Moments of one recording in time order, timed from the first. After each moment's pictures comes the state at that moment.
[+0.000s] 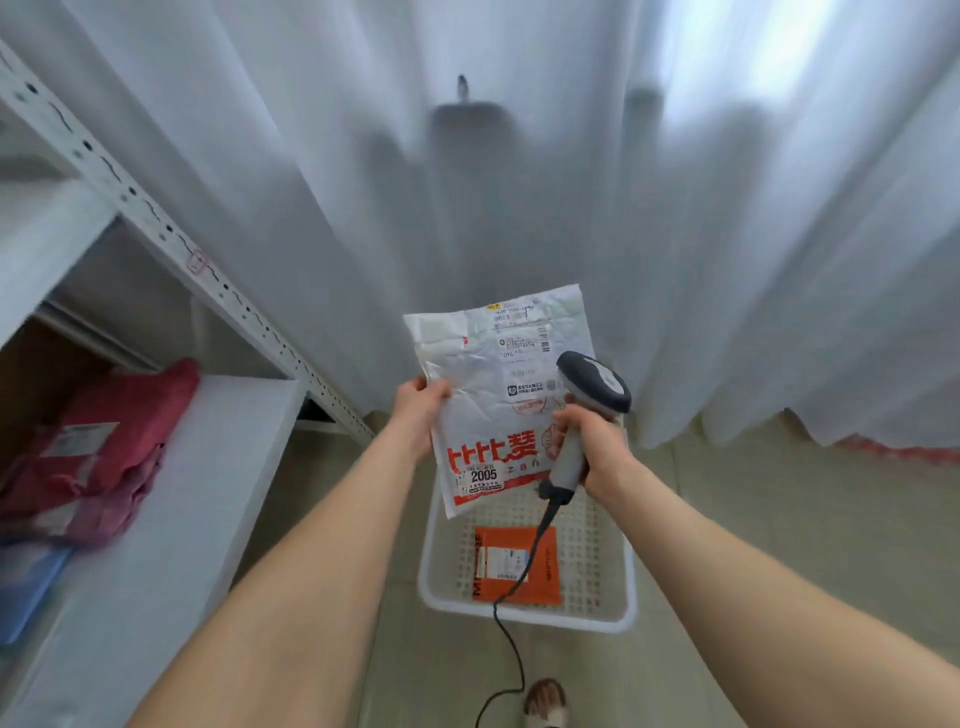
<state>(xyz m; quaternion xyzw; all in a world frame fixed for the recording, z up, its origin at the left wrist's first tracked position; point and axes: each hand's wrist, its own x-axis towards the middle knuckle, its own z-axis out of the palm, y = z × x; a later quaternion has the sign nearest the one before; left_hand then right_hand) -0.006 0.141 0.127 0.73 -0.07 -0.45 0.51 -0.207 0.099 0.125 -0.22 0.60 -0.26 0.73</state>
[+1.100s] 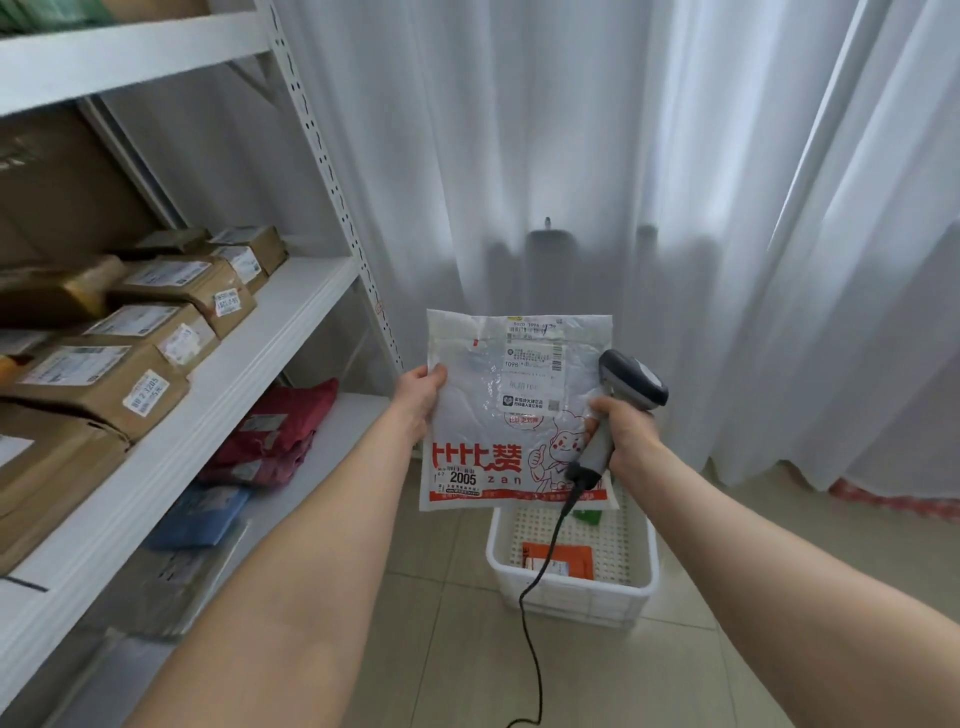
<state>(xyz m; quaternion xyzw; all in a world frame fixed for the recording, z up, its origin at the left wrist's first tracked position) -0.027 0.411 0.357 0.69 -0.14 -0.41 0.58 -0.250 0.331 0.329 -0.25 0.53 -0.36 0.72</state>
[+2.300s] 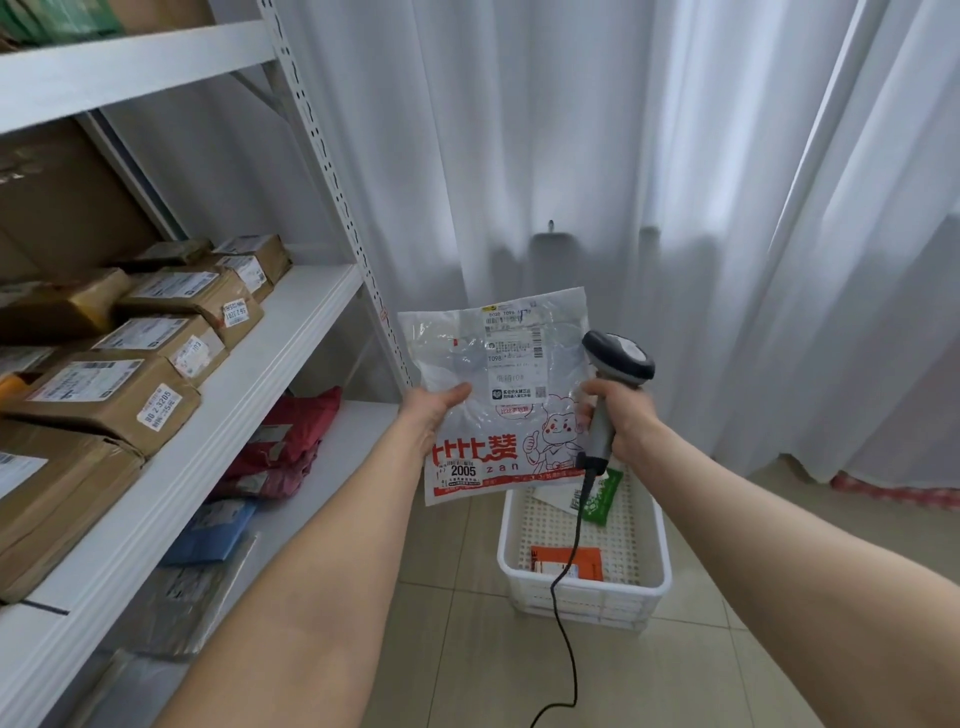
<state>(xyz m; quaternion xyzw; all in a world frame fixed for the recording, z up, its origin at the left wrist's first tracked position) -0.008 0.423 0.349 0.70 -0.15 -0.41 0.57 -0.224 0.340 0.356 -0.31 0.49 -0.36 0.73</state>
